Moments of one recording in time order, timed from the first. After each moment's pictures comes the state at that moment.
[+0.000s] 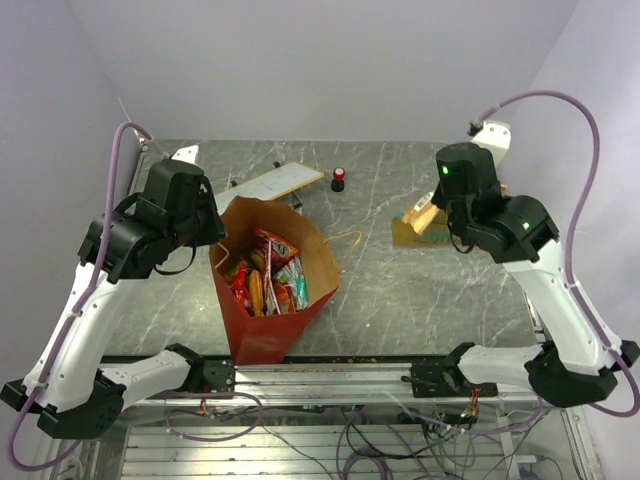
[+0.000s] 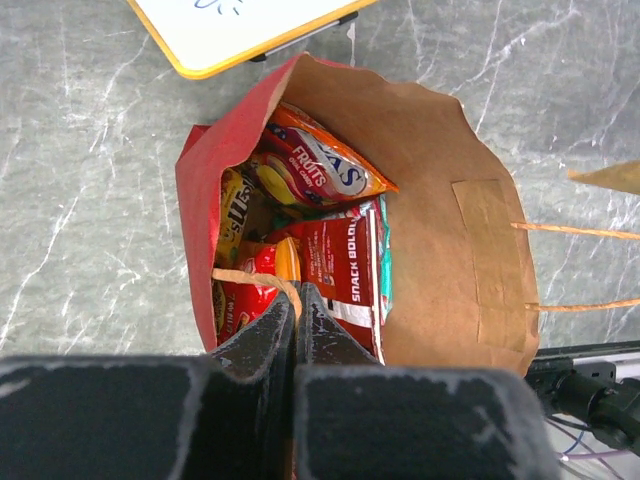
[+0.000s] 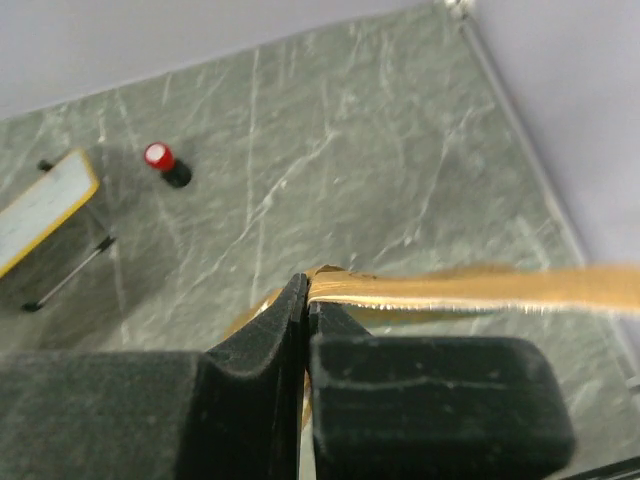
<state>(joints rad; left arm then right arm) -0.52 1.07 1.60 -1.22 -0.22 -0.59 0.68 1.25 1.73 -1.01 0.85 0.45</state>
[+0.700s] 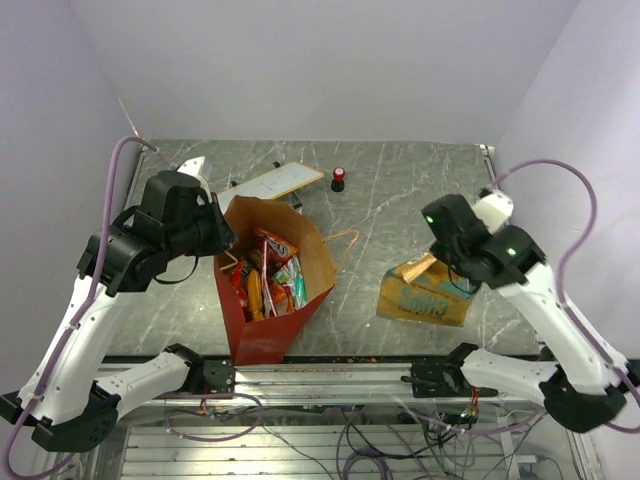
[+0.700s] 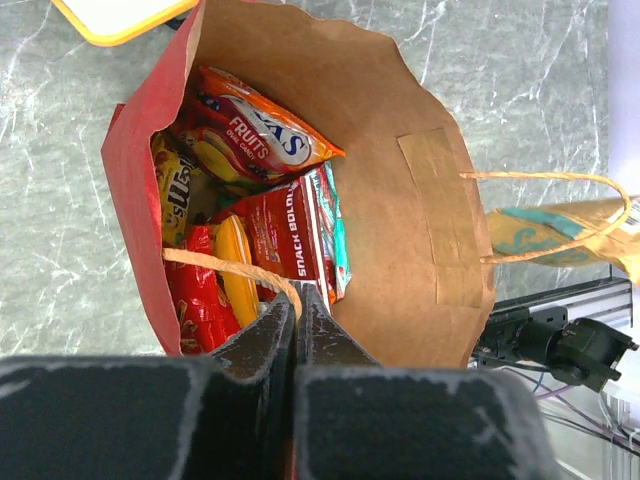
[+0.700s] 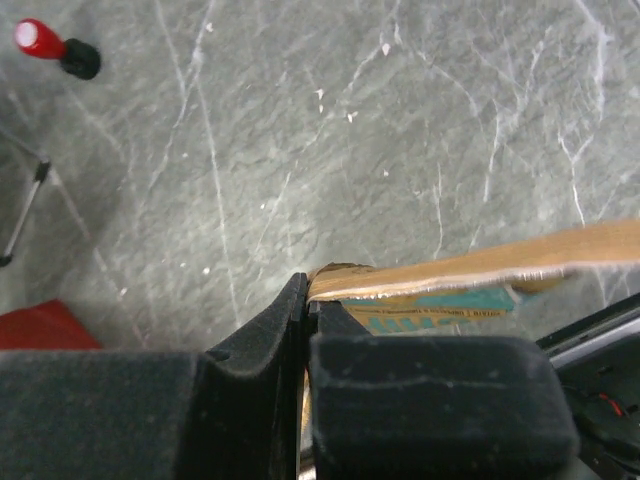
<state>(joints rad) -0.52 1.00 1.49 -1.15 -0.06 -0.59 0.67 1.02 1.37 -1.33 0.69 1.10</state>
